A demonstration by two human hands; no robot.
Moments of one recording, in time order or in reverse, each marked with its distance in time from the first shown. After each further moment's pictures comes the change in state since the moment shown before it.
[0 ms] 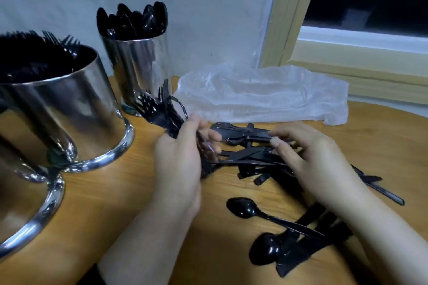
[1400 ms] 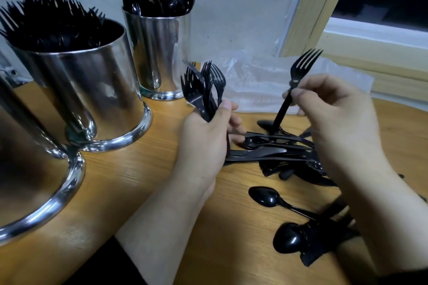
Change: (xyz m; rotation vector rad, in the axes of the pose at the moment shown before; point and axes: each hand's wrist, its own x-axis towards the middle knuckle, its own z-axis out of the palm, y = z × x) left_hand 0.010 0.001 -0.018 0.161 -0.182 0.056; right_hand 0.031 -0.061 0.009 0.530 0.273 0.152
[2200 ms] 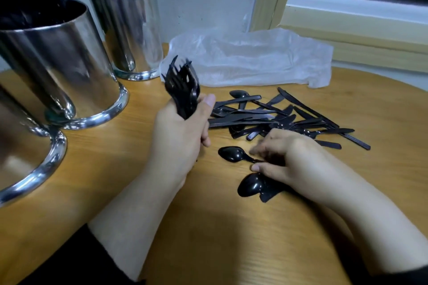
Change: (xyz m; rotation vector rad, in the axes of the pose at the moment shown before) left_hand -0.049 -0.007 -0.006 0.211 -0.045 0.081; right_hand -0.083 0.025 -0.063 -0.729 -0.685 -0.038
